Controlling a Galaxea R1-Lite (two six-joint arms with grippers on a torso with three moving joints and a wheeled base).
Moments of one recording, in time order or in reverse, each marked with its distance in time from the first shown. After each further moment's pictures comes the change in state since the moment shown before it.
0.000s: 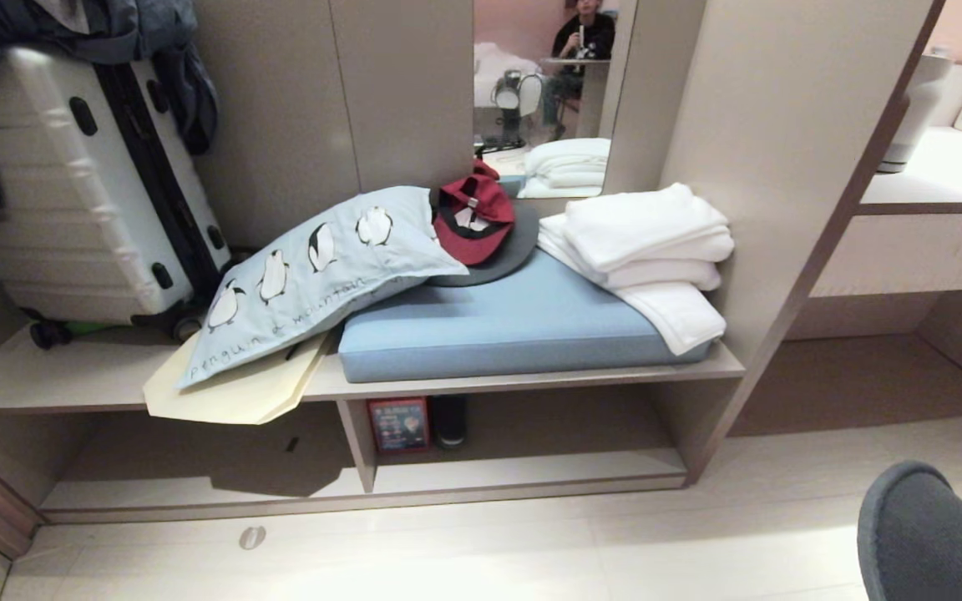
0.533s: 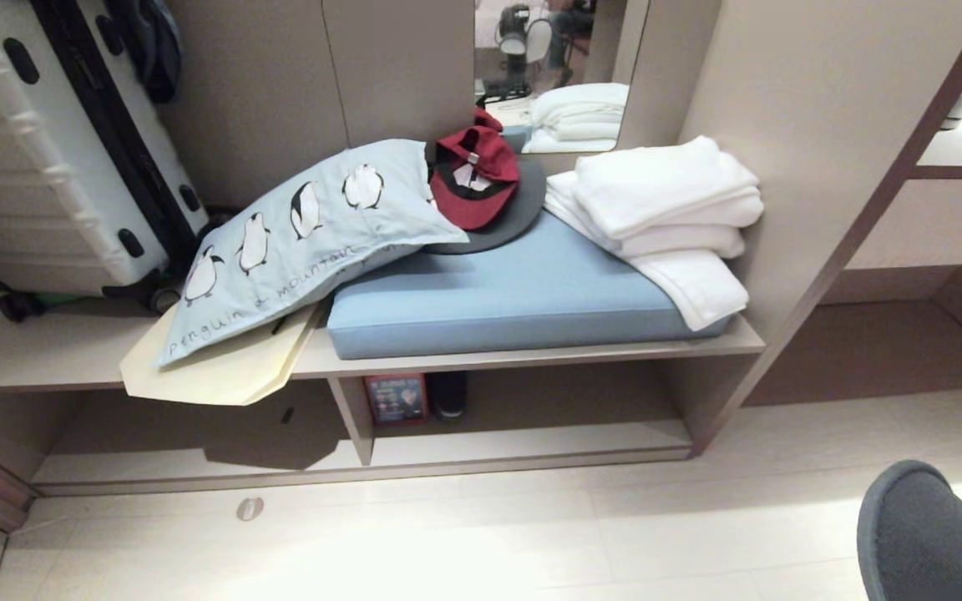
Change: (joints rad) left arm 0.000 0.000 0.000 0.000 -0.001 0.000; right arm 0.000 0.000 0.000 0.000 0.000 -0.001
